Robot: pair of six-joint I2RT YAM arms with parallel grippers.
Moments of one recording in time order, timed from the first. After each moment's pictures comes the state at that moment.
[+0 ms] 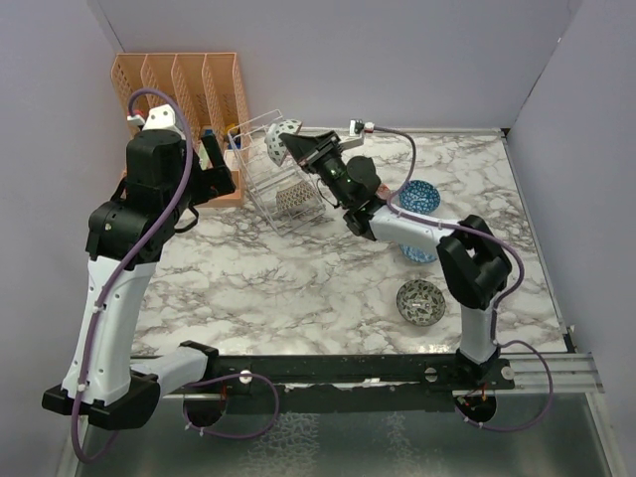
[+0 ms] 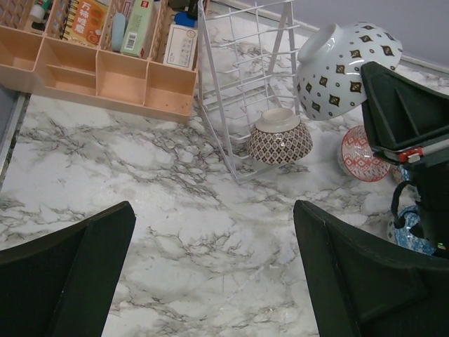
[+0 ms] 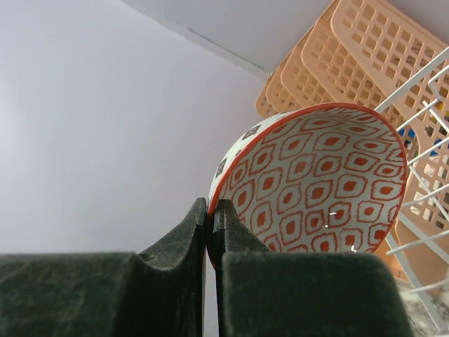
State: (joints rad) left arm -0.29 1.13 1.70 -1.06 -0.25 -0.42; right arm 0.74 1.92 1.38 0.87 0.08 1.06
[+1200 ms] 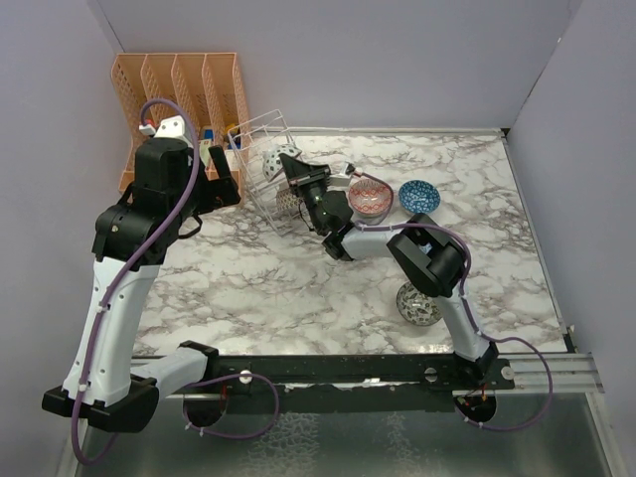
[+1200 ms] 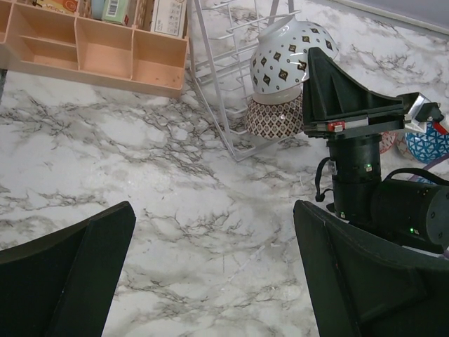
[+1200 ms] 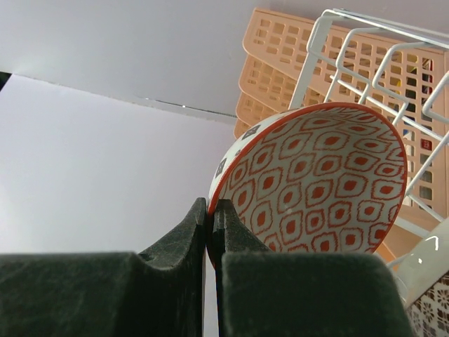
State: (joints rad) left arm -0.29 1.10 1.62 -1.06 -0.19 -0.42; right arm 0.83 2.23 1.38 1.20 0.46 1.30
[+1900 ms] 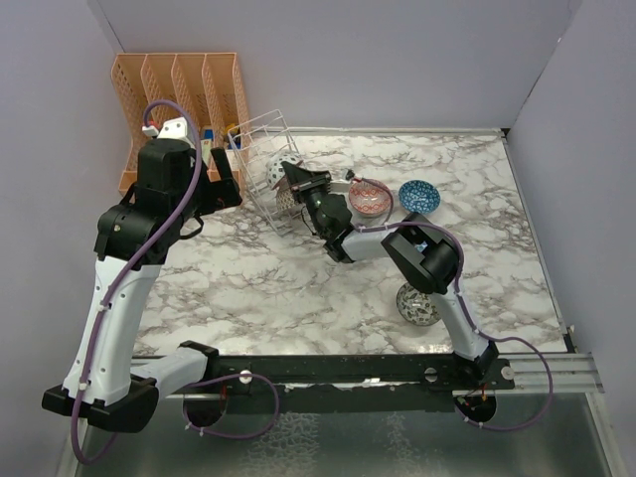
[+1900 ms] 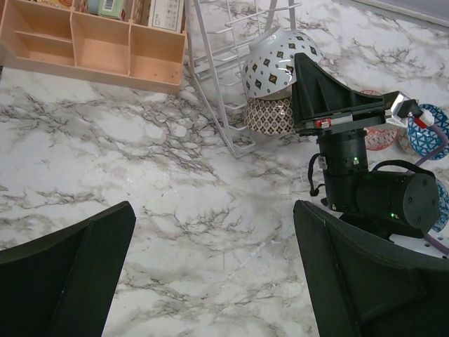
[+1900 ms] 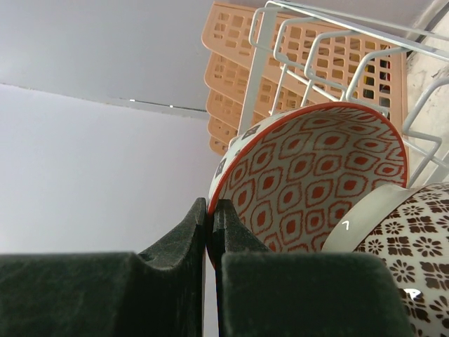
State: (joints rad) left arm -0.30 1.10 1.60 -1.06 -0.19 -0.42; right arm 0.81 2.28 1.36 1.20 0.45 1.35
